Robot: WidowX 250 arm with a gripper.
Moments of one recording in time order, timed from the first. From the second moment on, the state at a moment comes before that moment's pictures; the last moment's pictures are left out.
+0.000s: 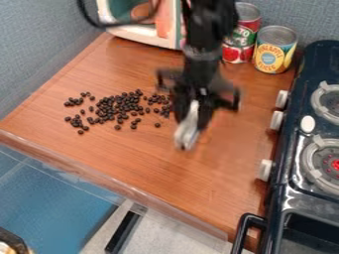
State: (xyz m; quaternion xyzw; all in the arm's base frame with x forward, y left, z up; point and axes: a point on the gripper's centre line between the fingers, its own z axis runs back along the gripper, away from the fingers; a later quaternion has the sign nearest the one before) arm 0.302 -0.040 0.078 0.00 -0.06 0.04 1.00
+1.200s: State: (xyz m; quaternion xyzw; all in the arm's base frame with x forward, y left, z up) arm 0.268 0.094 0.097 0.05 0.00 0.47 0.88
